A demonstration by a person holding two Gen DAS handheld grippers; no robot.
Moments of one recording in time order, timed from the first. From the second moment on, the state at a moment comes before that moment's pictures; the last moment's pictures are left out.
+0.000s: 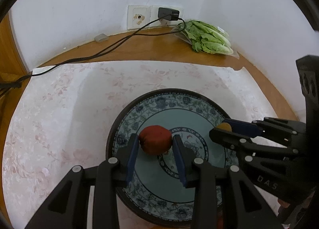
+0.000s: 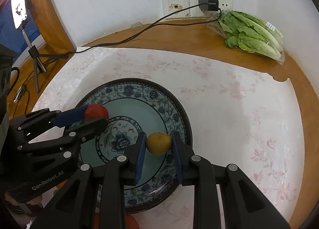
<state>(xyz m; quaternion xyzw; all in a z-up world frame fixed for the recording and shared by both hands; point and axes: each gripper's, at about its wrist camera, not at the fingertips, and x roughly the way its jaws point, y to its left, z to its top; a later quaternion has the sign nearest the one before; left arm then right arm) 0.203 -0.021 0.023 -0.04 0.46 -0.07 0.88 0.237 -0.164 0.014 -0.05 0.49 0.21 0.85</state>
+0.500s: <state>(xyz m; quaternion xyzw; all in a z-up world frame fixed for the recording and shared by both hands) 0.192 -0.021 0.042 -0.03 0.45 -0.08 0.89 0.226 -0.173 0.032 -0.03 0.47 0.20 0.86</state>
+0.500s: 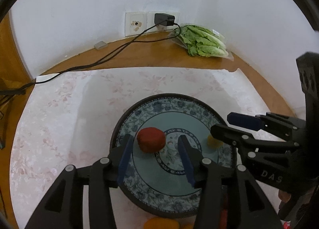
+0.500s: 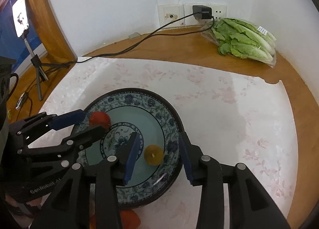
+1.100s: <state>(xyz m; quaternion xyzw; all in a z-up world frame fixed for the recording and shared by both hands) 0.151 -0.013 0.063 -0.04 0.46 -0.08 0.89 0.173 -0.184 0.060 -0.02 0.45 0.21 0.87</state>
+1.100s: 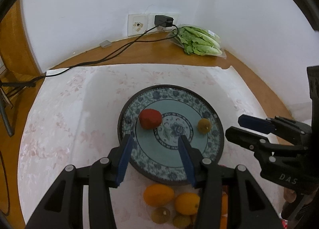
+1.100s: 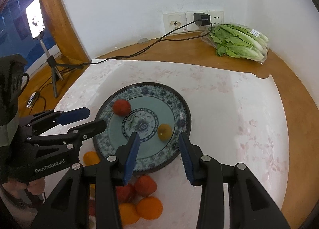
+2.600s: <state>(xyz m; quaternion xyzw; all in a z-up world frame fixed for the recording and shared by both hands) 0.101 -0.009 0.032 -0.06 0.49 -0.08 0.86 0.106 -0.215 0.017 0.04 0.51 0.20 0.84</state>
